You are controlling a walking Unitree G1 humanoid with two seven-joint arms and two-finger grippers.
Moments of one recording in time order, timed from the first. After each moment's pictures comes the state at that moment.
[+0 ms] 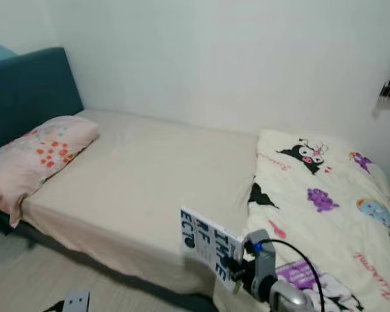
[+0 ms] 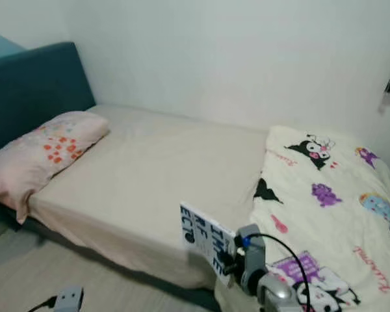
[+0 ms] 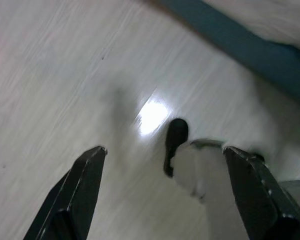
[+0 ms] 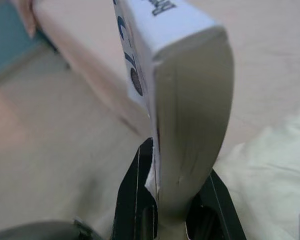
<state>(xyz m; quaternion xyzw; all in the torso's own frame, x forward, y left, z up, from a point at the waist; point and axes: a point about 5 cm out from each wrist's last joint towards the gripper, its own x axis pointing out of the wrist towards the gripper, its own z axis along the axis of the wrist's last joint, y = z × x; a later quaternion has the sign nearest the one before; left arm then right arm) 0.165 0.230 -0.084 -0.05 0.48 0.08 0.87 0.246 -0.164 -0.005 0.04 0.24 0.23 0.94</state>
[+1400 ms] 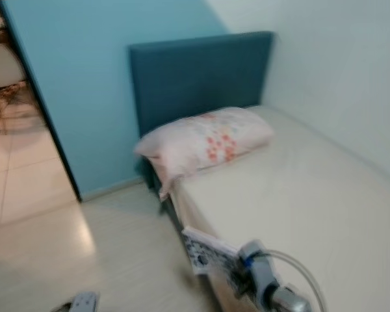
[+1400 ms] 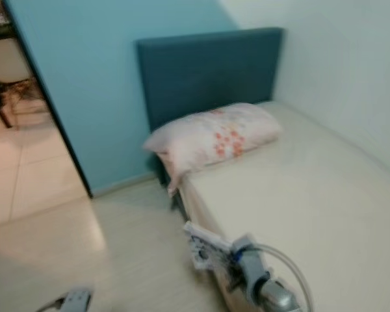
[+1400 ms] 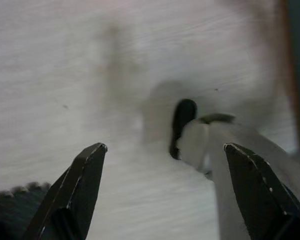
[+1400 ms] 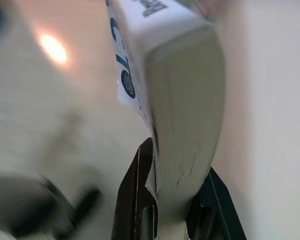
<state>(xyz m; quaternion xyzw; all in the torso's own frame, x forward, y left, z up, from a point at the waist) 0.154 0.220 -0.092 -0.06 0.50 0.07 0.86 0.250 -0.148 -0.017 -0.09 0.24 0.29 0.92</state>
